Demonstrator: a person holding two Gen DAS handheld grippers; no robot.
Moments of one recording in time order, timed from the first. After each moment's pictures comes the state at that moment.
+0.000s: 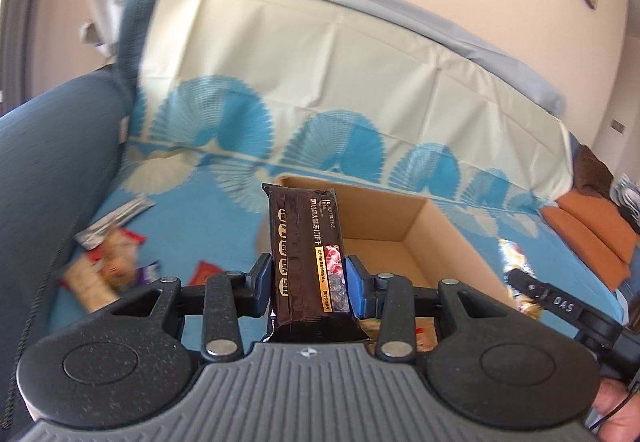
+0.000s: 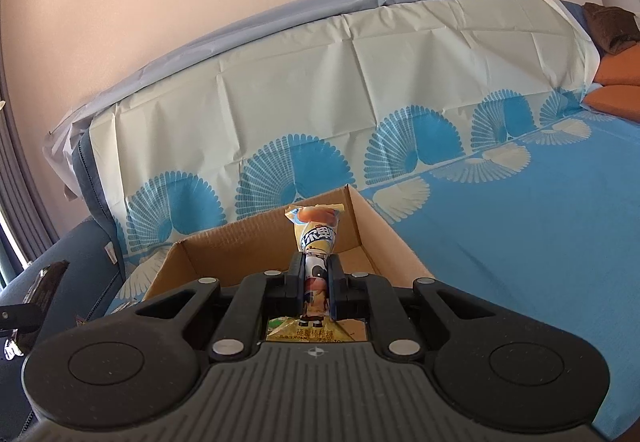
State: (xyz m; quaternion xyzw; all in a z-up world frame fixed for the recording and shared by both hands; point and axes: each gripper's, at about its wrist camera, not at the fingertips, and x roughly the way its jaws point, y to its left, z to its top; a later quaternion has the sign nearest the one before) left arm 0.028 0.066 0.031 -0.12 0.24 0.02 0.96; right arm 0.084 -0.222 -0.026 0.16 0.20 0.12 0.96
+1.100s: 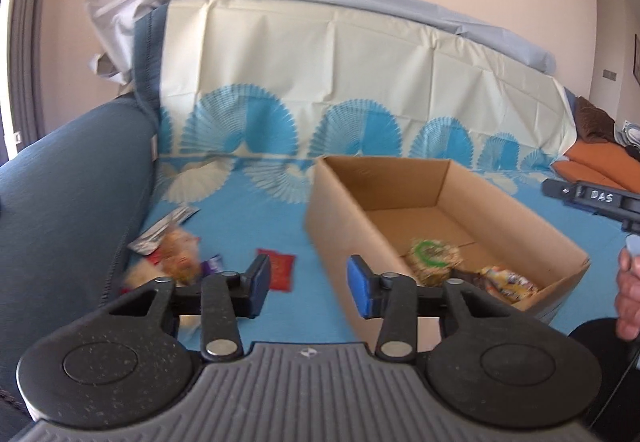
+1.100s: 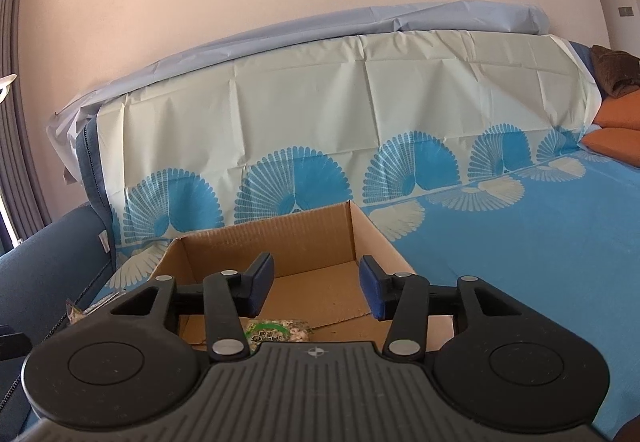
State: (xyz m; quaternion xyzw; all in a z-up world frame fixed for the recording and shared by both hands) left arm -0.038 0.126 -0.012 -0.04 0.23 0.03 0.97; right arm 0.061 -0.200 -0.014 0.09 0.17 0.11 0.97
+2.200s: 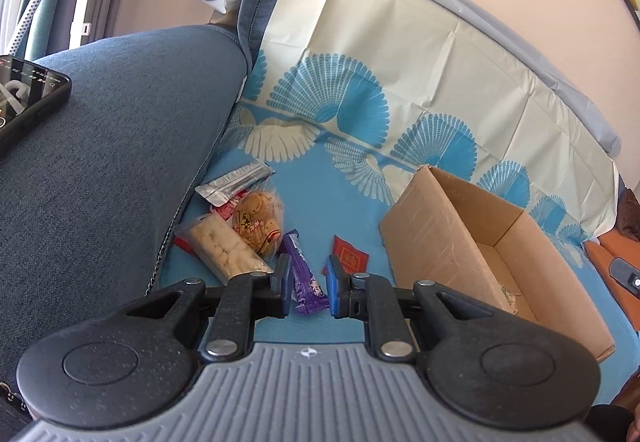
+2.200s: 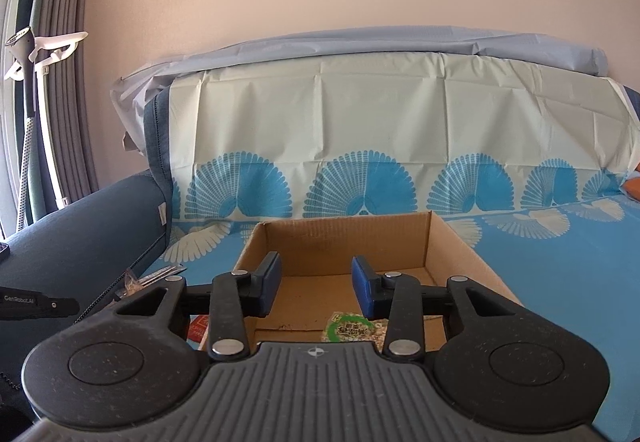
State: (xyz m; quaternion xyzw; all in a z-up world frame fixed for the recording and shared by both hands) left arm -0.018 0.223 -0.036 -0.19 0.26 0.10 0.94; right arm 0.025 -0.122 0.008 0.03 0.17 0.19 0.97
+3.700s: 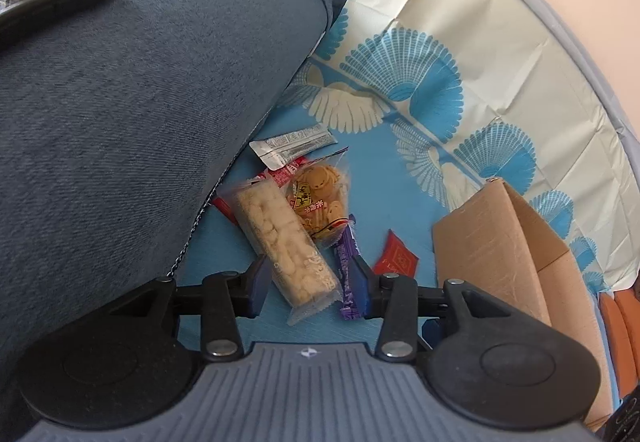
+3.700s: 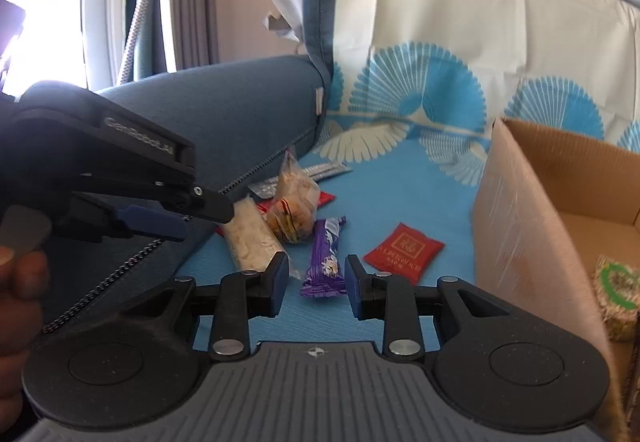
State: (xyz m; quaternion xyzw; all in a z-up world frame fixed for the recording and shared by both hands) left arm 0.019 0.268 -0.072 -0.29 0.31 0.16 0.89; right arm 0.054 0.074 -0.092 -0.04 0.26 0.34 0.90
